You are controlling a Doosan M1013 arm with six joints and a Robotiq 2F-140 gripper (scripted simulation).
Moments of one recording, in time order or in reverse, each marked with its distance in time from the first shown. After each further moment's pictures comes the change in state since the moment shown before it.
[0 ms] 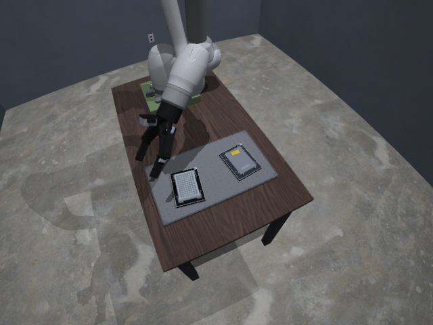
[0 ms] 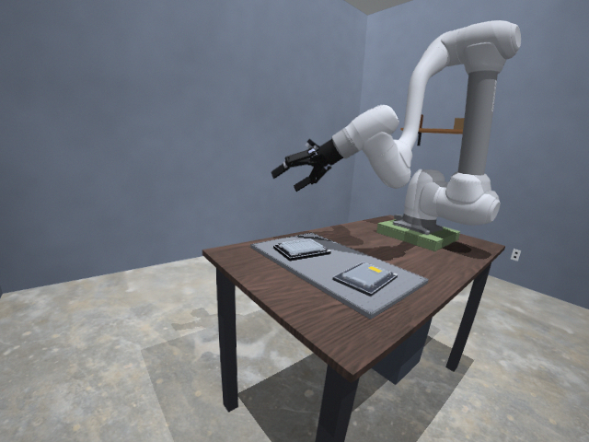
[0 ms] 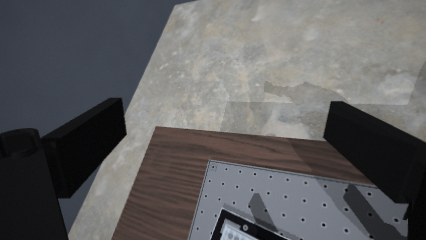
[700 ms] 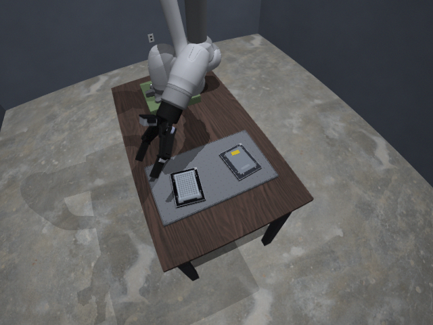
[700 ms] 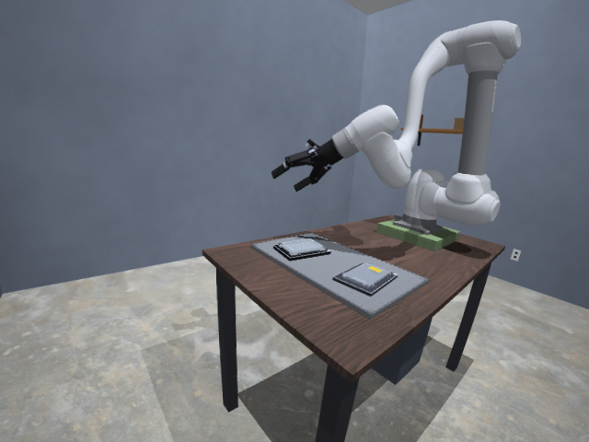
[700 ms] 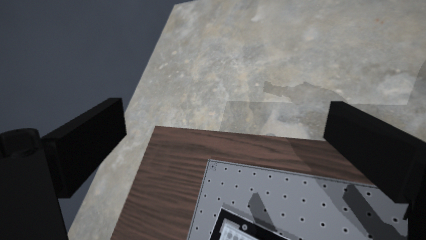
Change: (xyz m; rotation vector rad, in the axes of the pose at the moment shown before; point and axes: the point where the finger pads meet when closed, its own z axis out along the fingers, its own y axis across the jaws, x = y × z) arm 0.000 0.000 0.000 -0.001 -0.001 -0.003
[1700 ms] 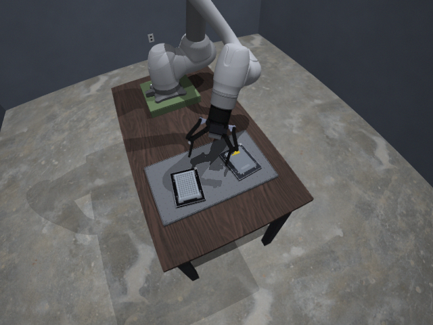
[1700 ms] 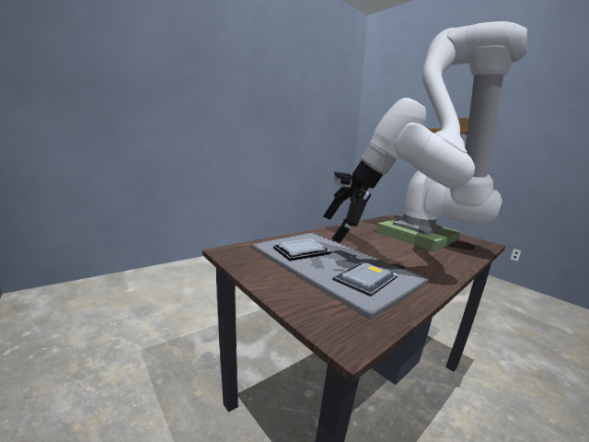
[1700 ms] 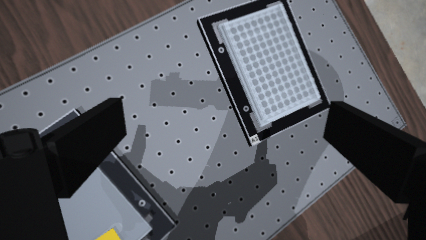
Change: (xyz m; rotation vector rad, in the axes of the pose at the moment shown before) arm -0.233 0.002 -0.094 -0.014 -0.479 -0.931
